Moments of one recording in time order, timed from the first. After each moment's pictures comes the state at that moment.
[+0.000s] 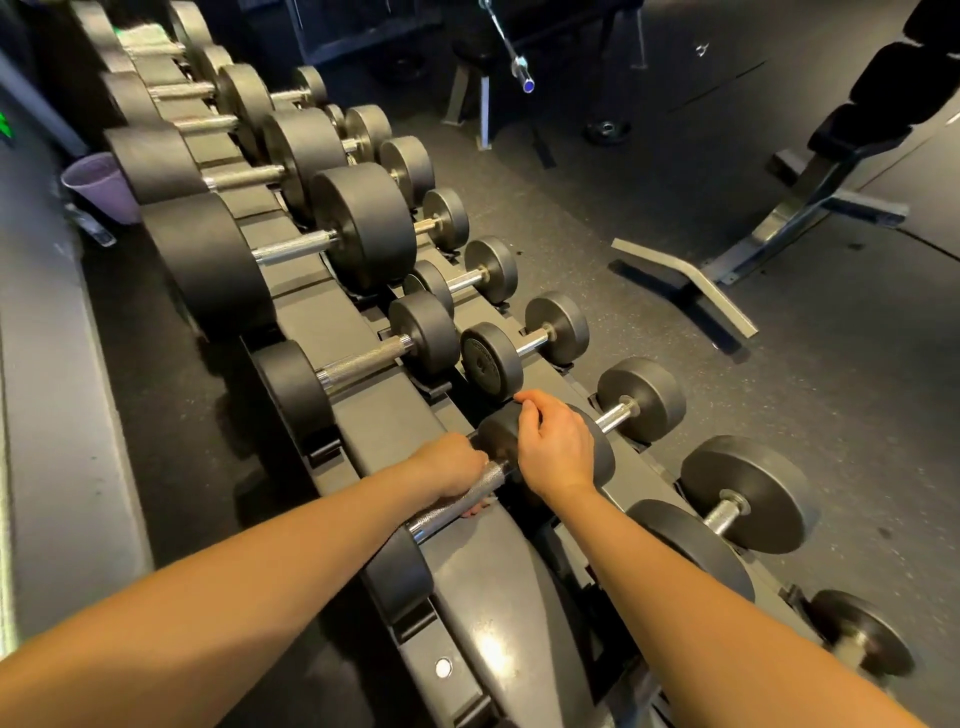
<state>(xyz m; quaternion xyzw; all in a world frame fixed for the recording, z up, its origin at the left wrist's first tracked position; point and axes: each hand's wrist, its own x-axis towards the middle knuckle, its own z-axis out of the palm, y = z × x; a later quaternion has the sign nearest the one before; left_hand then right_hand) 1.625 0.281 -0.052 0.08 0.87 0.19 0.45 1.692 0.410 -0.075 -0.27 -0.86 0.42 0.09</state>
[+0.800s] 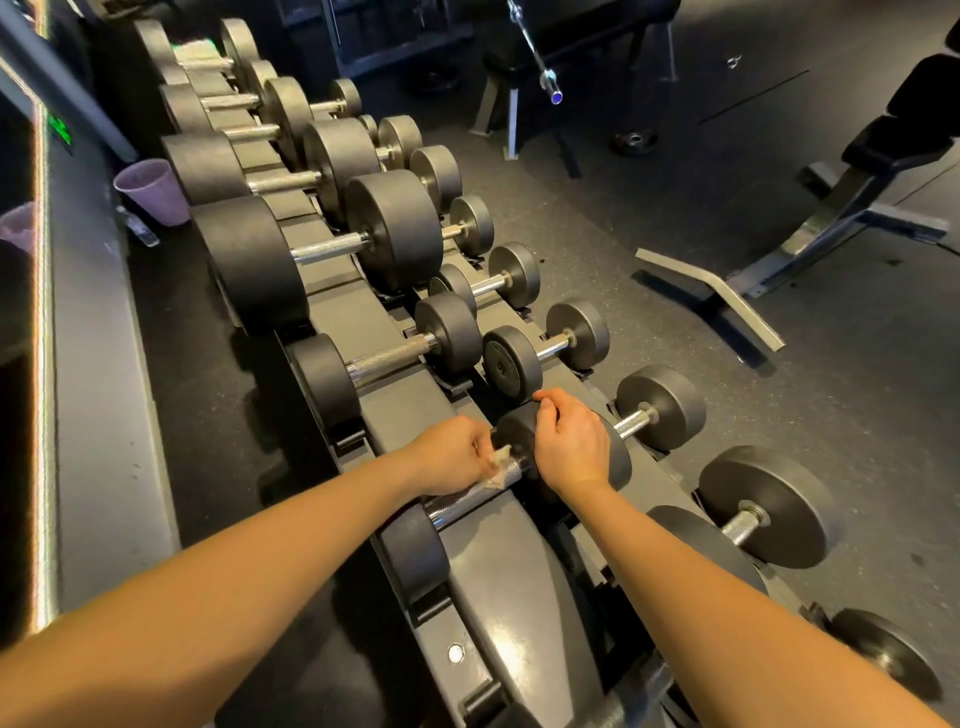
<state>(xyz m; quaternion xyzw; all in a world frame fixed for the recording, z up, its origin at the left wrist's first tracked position) 1.626 0.254 -0.021 0.24 0.89 0.18 0.34 1.693 0.412 -0.075 -0.26 -0.87 0.40 0.10</state>
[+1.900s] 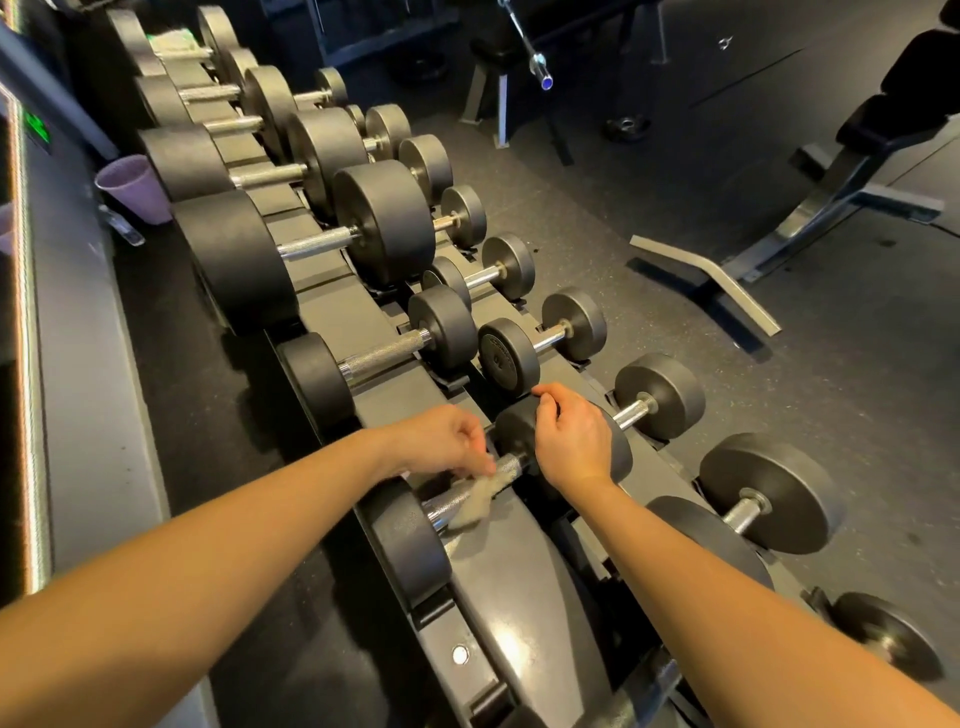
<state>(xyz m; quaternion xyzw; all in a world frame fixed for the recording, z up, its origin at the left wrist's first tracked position) 1.603 0.246 -0.014 0.22 0.82 0.23 0.47 1.691 0.408 -0.074 -0.28 -0.86 0.41 0.10</state>
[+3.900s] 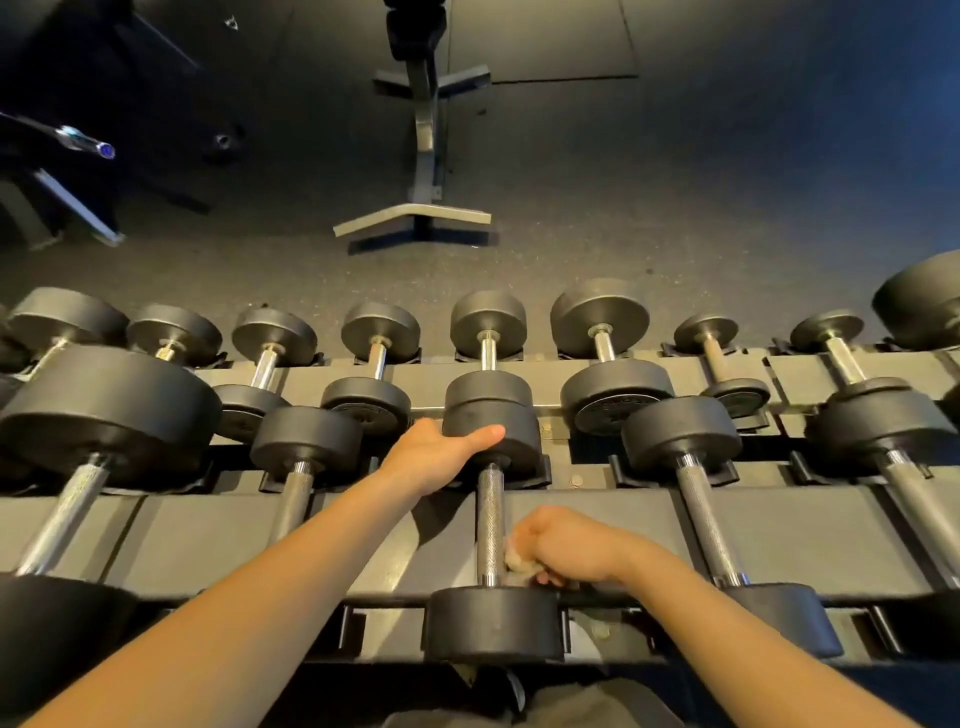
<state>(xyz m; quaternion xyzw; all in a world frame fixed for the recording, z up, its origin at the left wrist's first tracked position) 1.549 0.316 -0.034 0.34 0.77 0.13 0.53 1.758 0.293 -0.039 -0.46 -0.60 0.64 -0.12</state>
